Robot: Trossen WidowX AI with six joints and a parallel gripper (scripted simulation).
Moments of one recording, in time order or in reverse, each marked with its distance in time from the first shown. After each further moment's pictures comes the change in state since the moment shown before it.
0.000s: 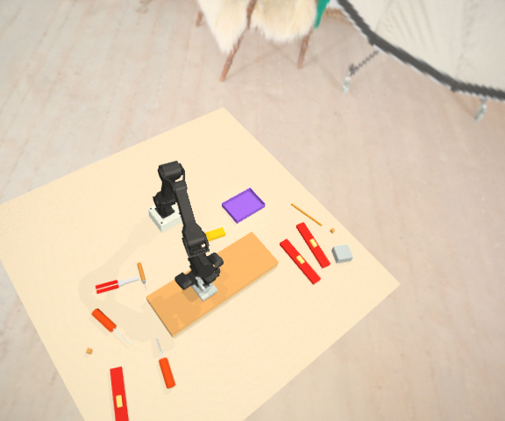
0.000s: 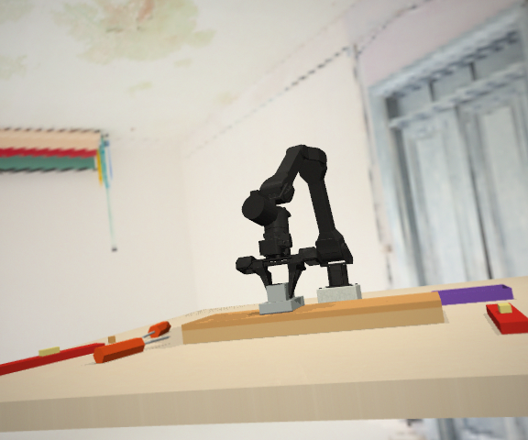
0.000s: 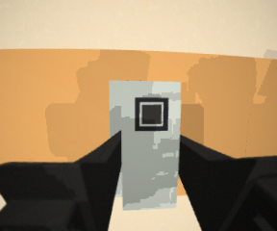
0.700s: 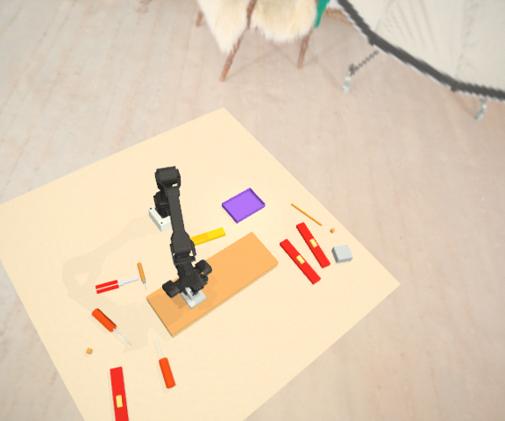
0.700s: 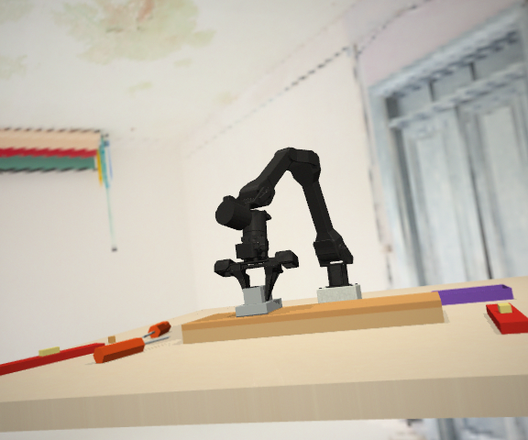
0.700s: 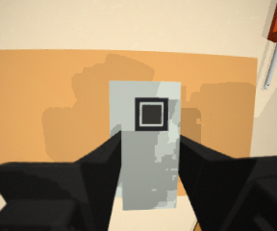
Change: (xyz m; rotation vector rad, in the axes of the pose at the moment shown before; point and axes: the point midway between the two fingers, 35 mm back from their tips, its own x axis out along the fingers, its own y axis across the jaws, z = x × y) arm -0.001 -0.054 0.000 0.000 0.000 -0.004
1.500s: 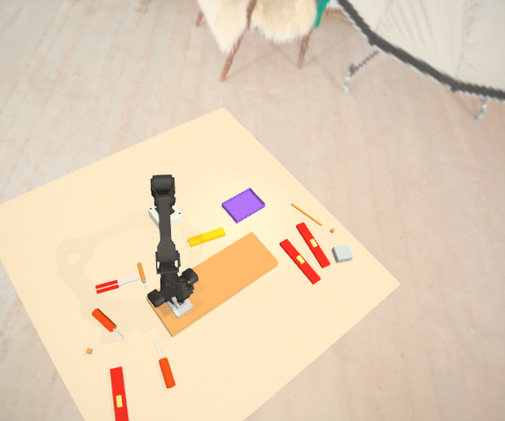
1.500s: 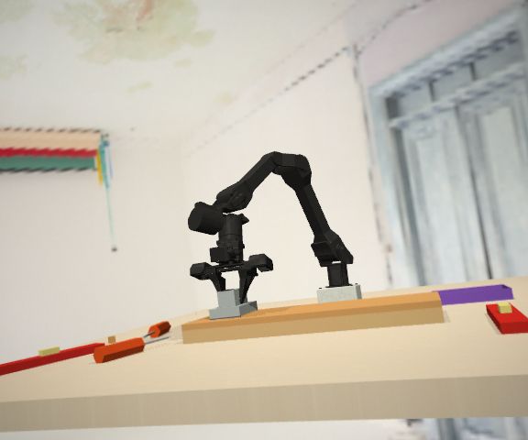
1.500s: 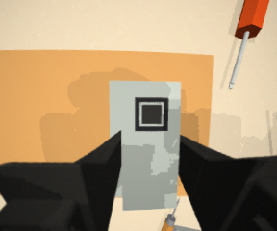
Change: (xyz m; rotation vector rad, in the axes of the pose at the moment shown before) arm -0.001 -0.061 0.000 -0.002 0.000 -0.004
